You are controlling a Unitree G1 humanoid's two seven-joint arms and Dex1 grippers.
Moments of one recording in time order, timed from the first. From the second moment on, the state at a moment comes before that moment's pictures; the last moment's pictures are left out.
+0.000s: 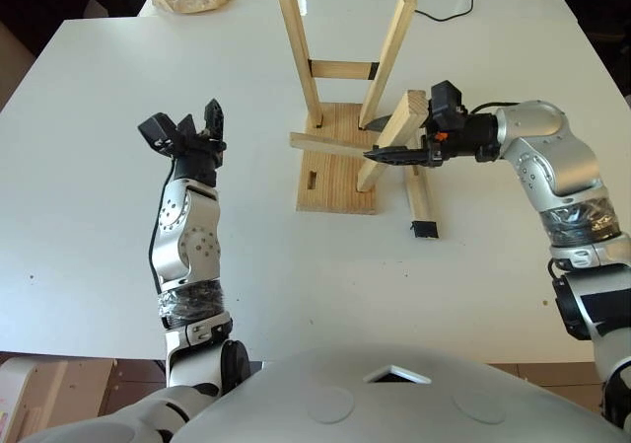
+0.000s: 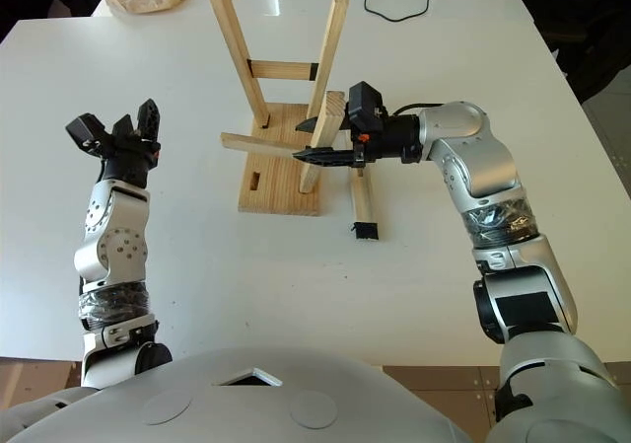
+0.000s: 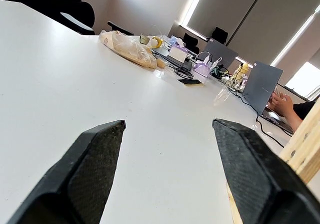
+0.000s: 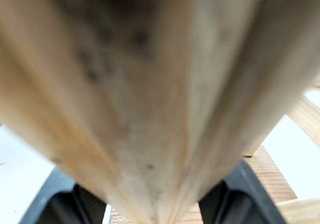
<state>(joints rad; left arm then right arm) -0.13 0.07 0.31 -0.09 -0.53 0.26 -0.01 -0.55 -0.58 0.28 0.14 0.49 0.25 1.24</state>
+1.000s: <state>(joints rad) -0.09 0.03 0.41 -0.04 -0.48 0.14 0.07 -0.07 -0.27 0.12 -0.31 0.12 0.77 0.20</state>
